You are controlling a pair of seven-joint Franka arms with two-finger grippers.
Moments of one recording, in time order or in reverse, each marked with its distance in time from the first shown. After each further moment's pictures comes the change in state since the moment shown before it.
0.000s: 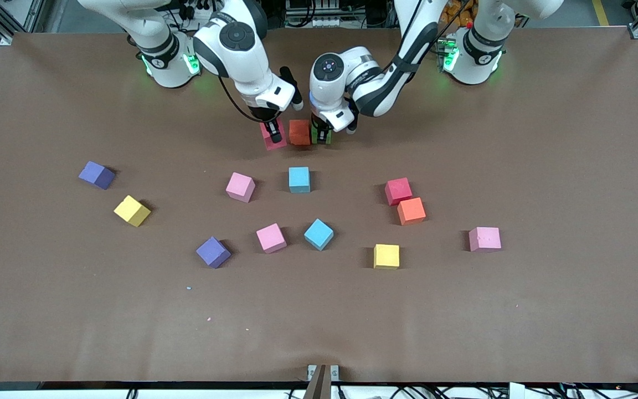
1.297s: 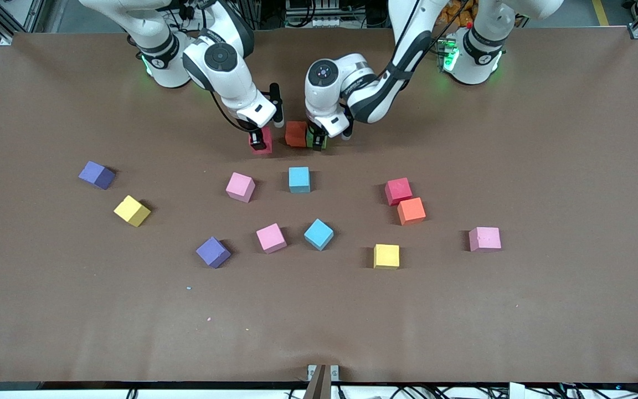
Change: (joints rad) left arm -0.005 0.071 0.018 0.064 0.057 -0.001 -0.001; right arm -0.055 0.041 -0.003 -0.121 -0.001 0.123 0.159
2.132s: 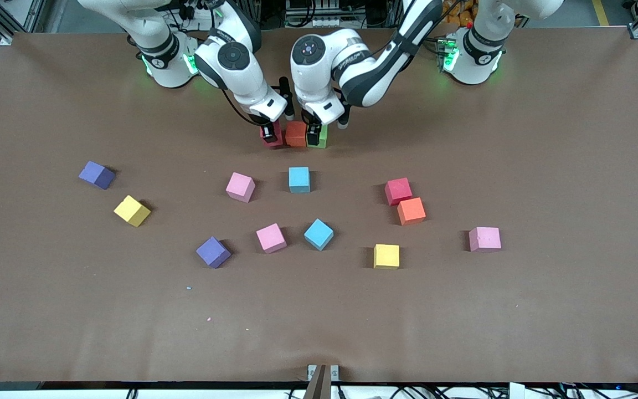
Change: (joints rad) left arm -0.001 -0.155 0.001 0.117 0.003 -0.312 0.000; right arm 0.056 0.069 0.005 -0.003 0.000 0.043 0.023
